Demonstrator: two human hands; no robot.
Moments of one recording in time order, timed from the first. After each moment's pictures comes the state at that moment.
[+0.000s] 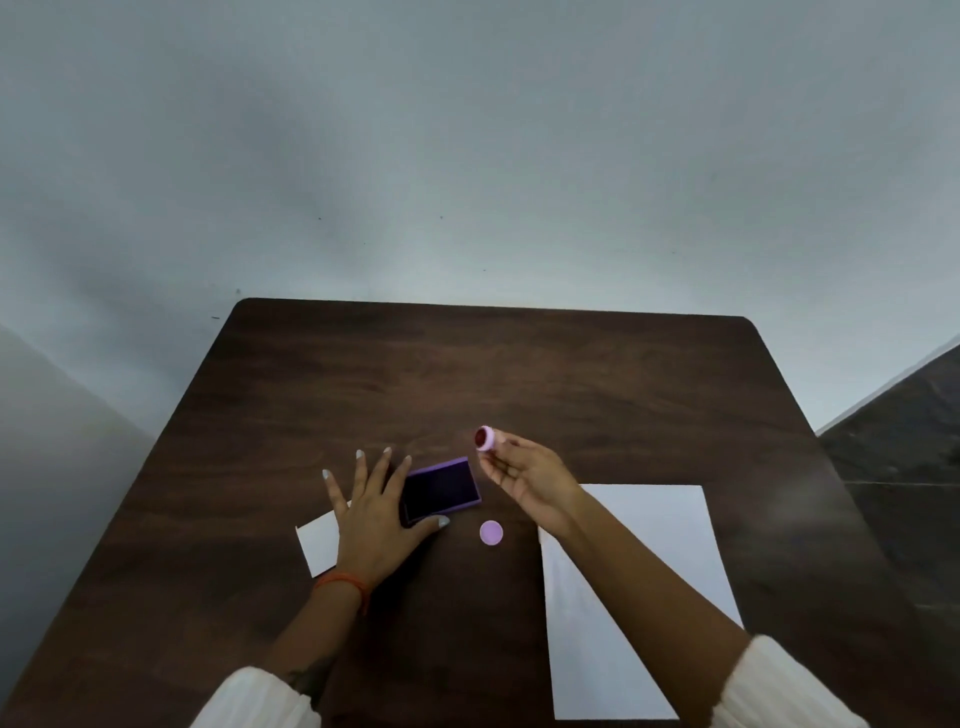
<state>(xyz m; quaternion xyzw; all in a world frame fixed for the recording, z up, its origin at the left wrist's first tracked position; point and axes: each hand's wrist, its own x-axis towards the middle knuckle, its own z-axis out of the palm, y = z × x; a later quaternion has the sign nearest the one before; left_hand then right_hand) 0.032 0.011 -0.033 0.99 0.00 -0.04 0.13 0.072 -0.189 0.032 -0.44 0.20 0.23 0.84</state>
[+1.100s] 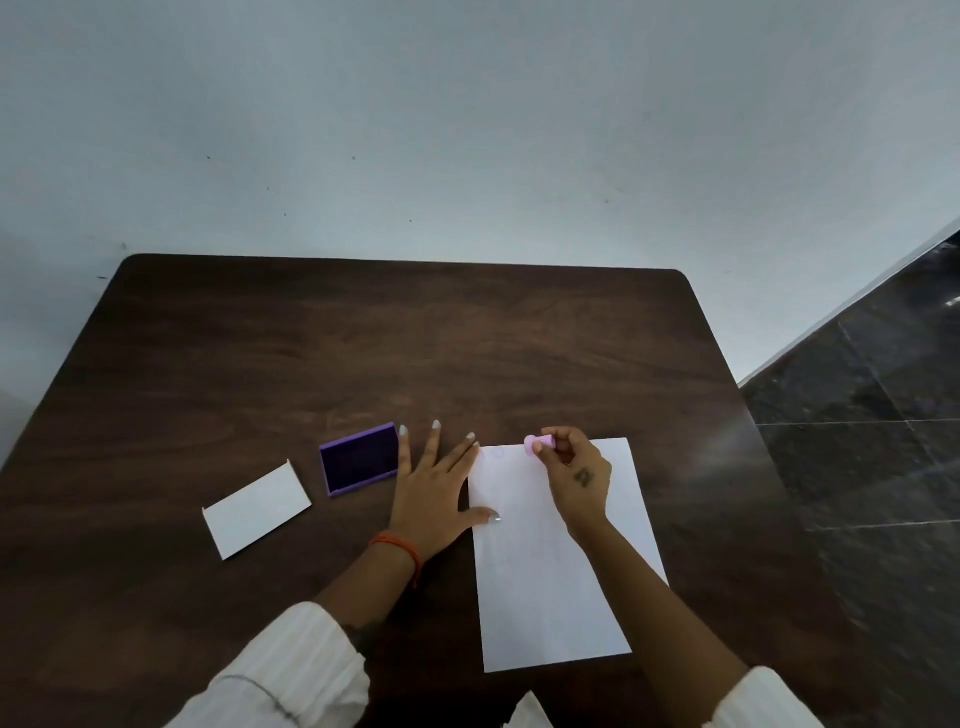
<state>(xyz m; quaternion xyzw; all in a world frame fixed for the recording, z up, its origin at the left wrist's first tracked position) 0.037 -0.122 -0.038 0.97 -0.19 -0.10 0.07 0.030 -0.289 -0.011 -0.80 0.25 -0.05 0.55</state>
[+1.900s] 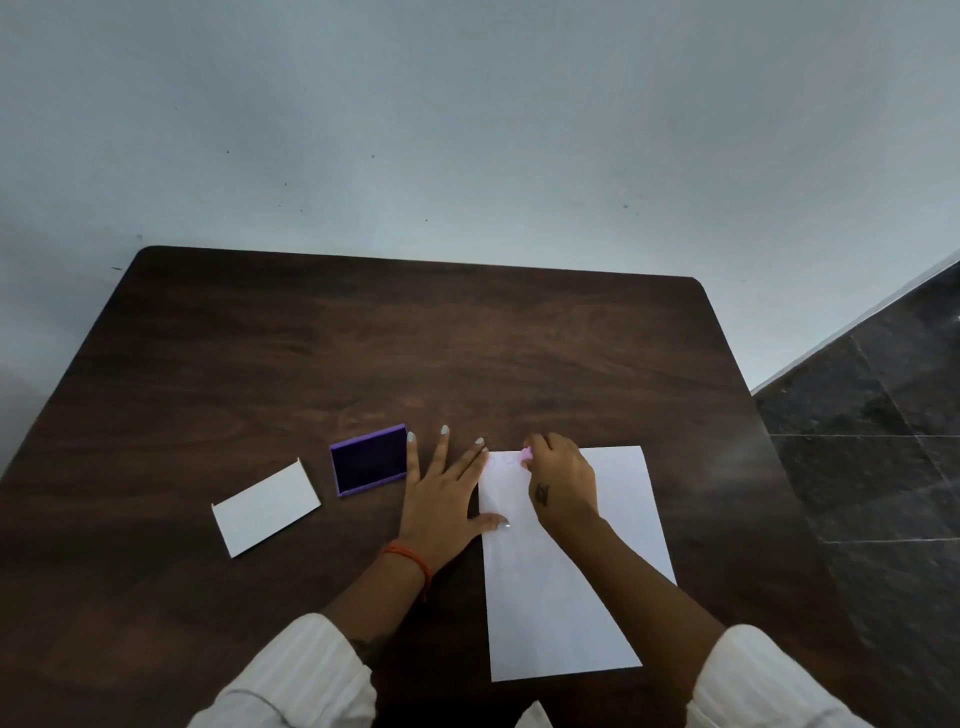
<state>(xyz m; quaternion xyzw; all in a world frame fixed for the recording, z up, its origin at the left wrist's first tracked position) 0.033 -0.123 -0.037 0.98 -0.17 -0.11 0.07 0.043 -0.275 -0.020 -0.98 0.02 0.03 0.18</state>
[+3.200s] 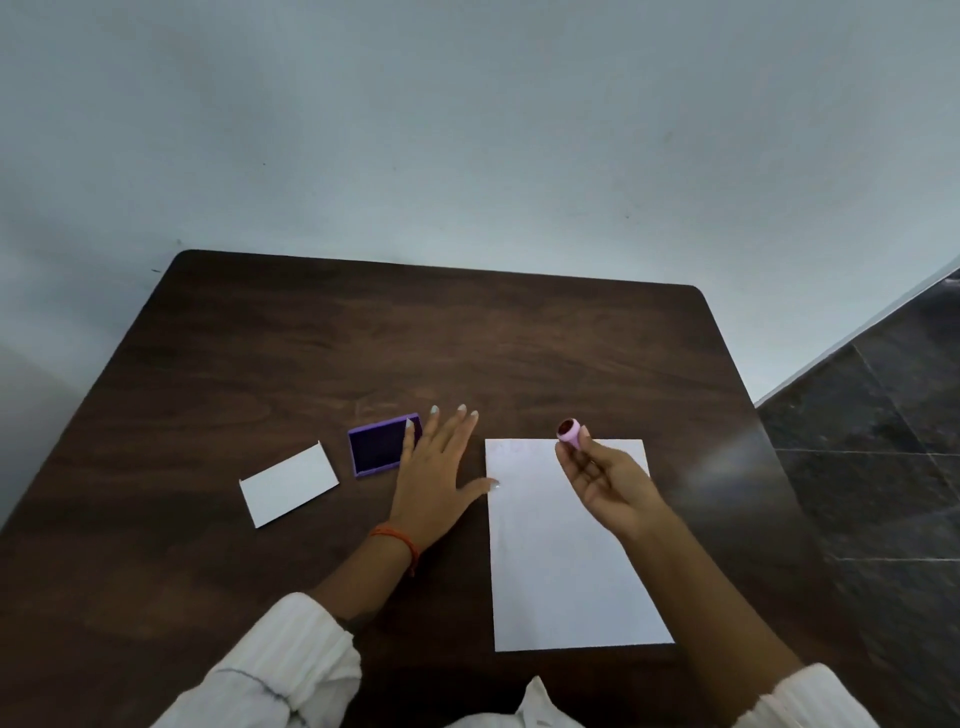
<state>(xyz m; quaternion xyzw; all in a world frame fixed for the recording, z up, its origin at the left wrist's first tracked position) 0.022 -0.104 -0.021 0.96 -0.11 -0.02 0.27 0.015 -0.310 0.038 -0.35 0.32 0.14 0.87</state>
